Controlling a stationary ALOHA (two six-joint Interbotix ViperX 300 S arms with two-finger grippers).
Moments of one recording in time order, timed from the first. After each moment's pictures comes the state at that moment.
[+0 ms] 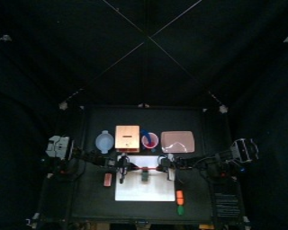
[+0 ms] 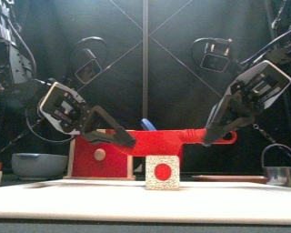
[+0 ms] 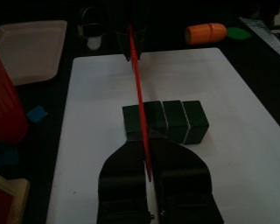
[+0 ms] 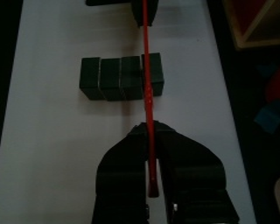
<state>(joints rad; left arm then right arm) -0.04 0.22 0.95 0.04 -0.89 0.00 0.06 -0.13 0.98 0.26 -0.22 -0.15</state>
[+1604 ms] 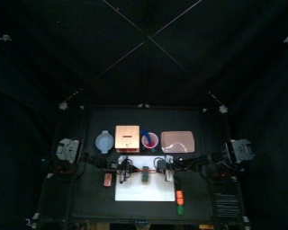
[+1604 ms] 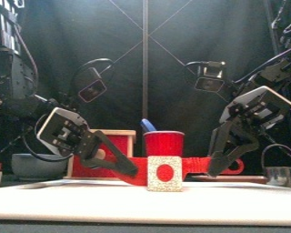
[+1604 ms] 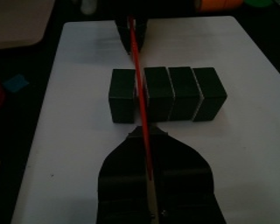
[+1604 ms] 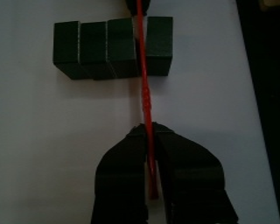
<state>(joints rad) -0.04 0.35 0.91 -0.03 -0.83 0.01 0.02 0.00 0.95 0.27 -0.19 -0.16</state>
